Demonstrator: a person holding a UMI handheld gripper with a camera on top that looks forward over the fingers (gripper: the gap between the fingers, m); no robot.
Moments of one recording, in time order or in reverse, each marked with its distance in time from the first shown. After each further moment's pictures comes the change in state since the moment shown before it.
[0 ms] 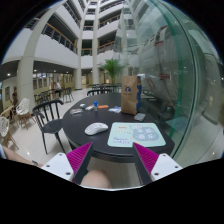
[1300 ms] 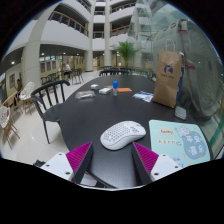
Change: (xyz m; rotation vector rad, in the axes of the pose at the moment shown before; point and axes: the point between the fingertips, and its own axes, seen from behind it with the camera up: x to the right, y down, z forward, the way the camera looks) arm -0.112 0.030 0.226 -0.190 -0.107 -0.075
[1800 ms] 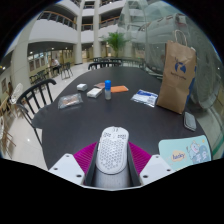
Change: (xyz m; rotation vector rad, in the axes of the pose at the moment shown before) arm 0.009 -0.058 0.099 -0.113 0.084 0.072
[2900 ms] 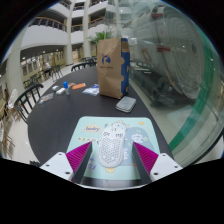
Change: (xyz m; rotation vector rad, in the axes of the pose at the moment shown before) arm 0.234 0.064 -0.129 -0.022 0.056 0.067
